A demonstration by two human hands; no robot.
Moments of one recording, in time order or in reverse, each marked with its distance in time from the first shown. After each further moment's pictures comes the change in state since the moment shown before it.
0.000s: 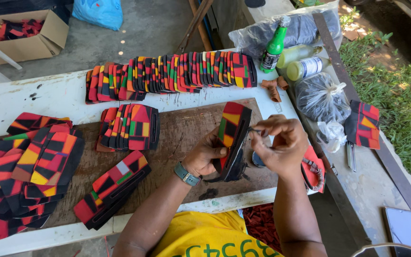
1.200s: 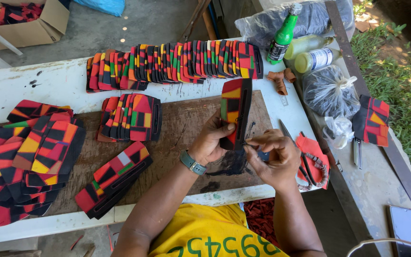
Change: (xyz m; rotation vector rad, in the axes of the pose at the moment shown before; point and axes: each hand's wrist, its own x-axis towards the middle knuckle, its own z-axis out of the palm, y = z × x) left_hand 0.023 -0.003 0.000 0.047 0.213 0.161; right_hand -0.038 -0.009 0.011 -0.055 -0.062 0.019
